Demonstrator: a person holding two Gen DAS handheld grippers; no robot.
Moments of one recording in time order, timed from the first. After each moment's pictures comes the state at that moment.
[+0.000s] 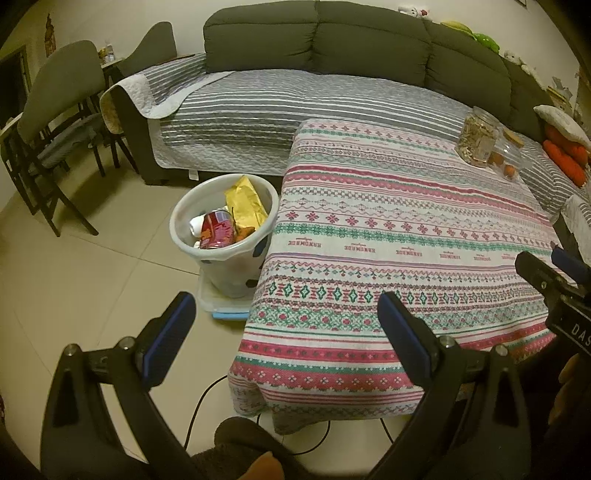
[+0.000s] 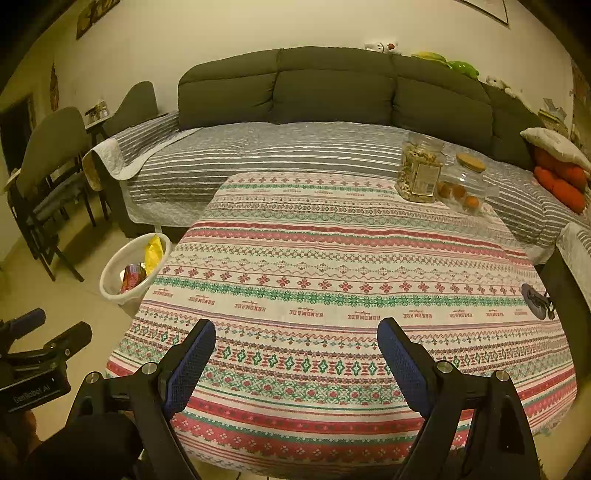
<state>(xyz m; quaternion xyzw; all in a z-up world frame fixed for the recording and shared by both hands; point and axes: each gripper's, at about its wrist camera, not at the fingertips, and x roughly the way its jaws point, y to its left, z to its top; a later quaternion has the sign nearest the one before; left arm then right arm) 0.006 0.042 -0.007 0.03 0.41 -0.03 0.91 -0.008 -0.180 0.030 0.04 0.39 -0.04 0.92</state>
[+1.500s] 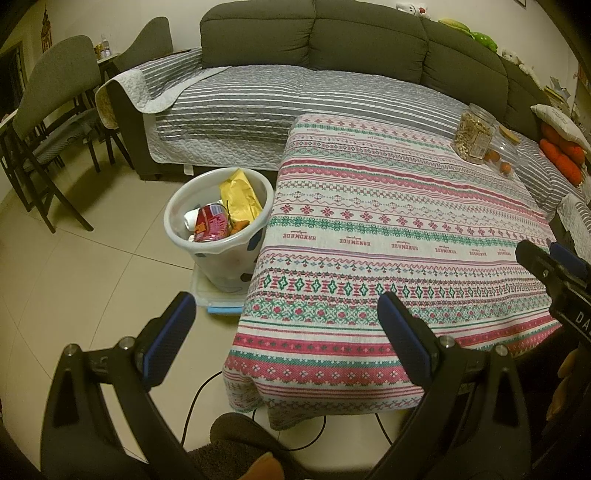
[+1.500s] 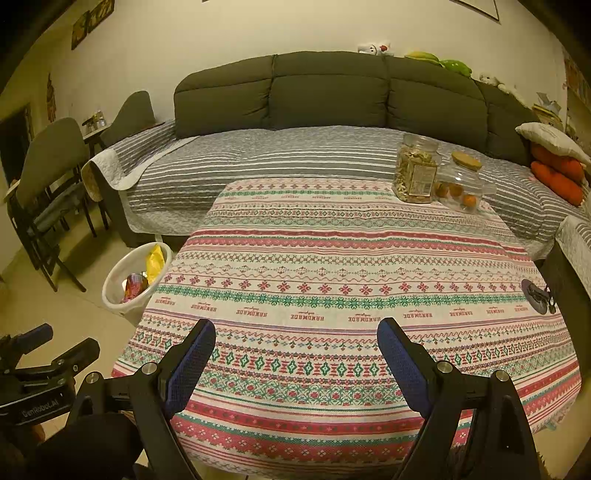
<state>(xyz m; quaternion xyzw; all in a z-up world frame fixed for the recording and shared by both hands) 0.006 0.042 -0.010 0.02 0.42 -0.04 0.91 -0.009 -0.180 0.032 0.05 0.38 -0.04 0.92</state>
